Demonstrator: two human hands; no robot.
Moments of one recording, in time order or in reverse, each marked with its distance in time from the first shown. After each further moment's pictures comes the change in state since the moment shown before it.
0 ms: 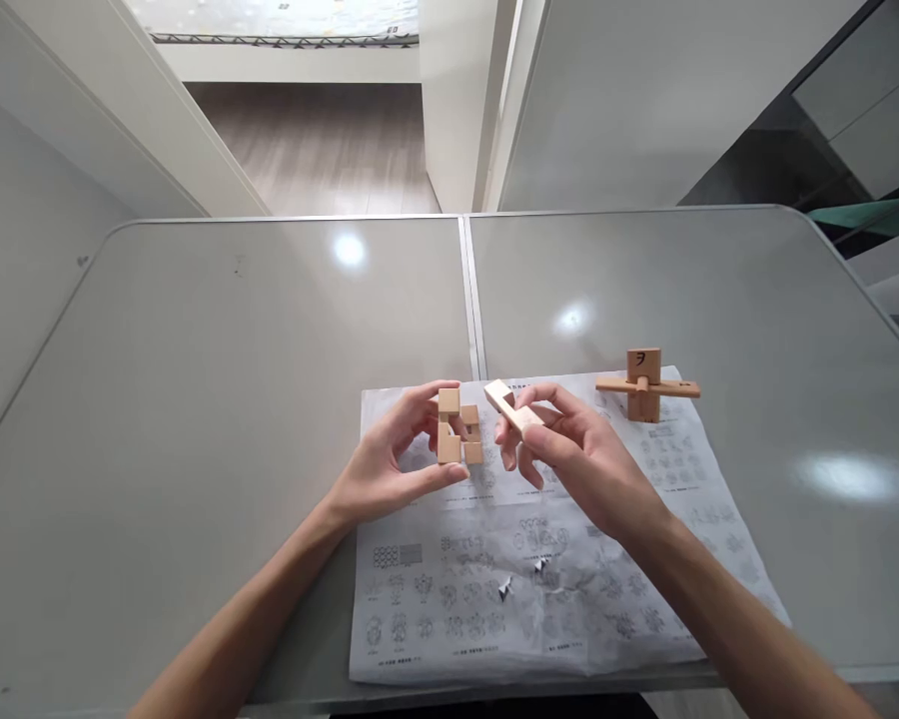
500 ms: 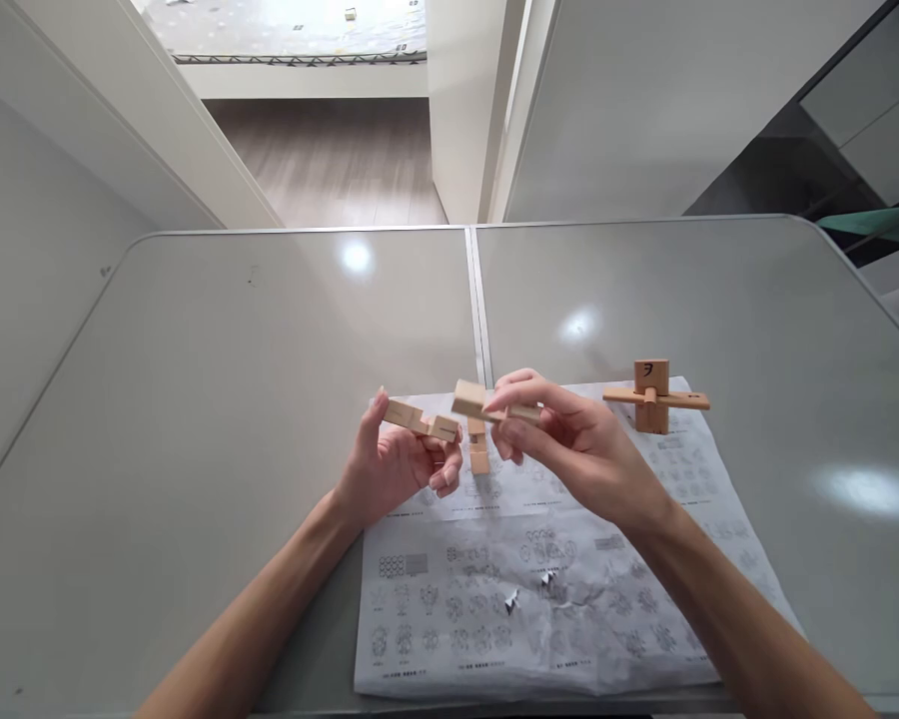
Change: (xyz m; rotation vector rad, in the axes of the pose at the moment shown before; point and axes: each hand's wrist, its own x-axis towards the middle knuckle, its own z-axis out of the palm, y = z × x) left_hand 0.006 0.003 -0.004 -0.745 -0.120 -0.387; right_hand 0.021 -0.014 0.005 -0.074 -0.172 -0.238
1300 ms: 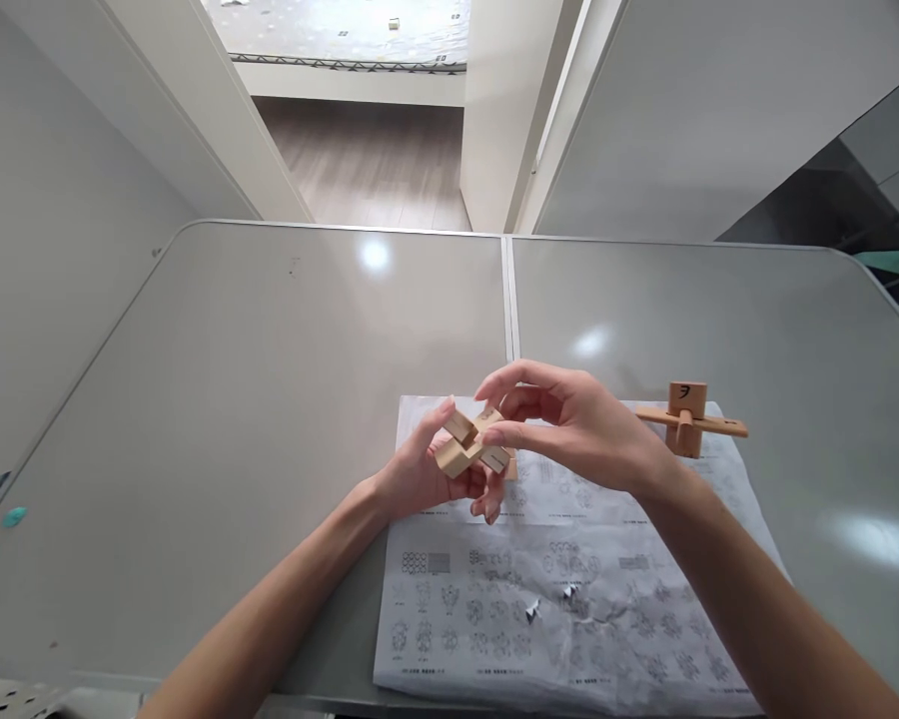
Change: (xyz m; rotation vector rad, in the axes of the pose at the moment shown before) left_hand 0.000 -0.005 -0.005 0.031 -0.185 -0.096; right_hand 0.042 -0.022 0.013 -0.247 -0.159 0.230
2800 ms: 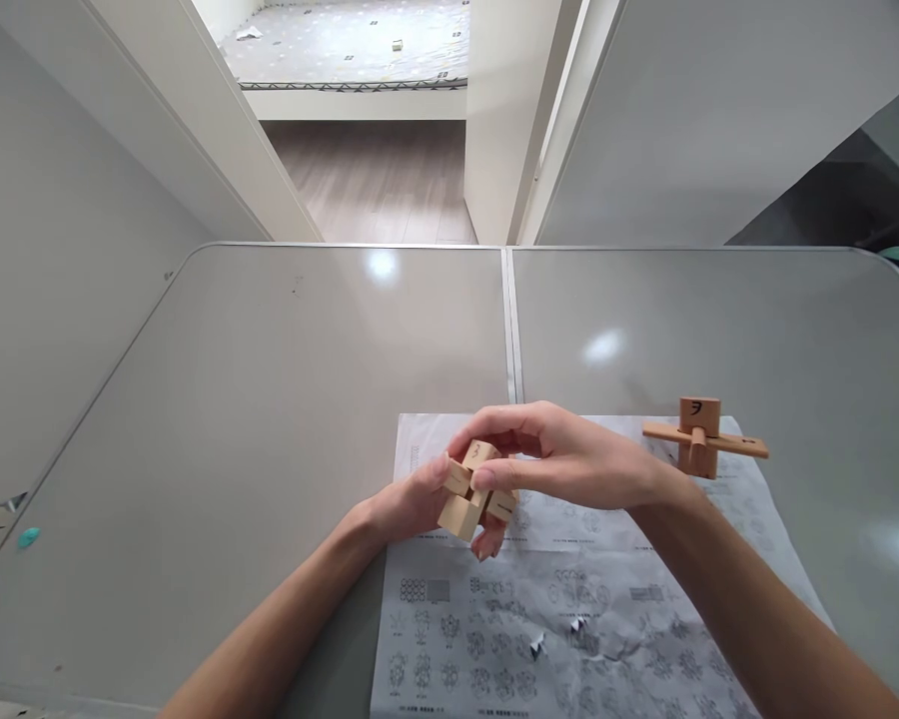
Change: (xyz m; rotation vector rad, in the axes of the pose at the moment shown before) left_hand 0.003 -0.002 0.001 0.106 -0.037 0.051; right_hand 0.016 -0.001 -0.004 0.187 -0.391 0.065
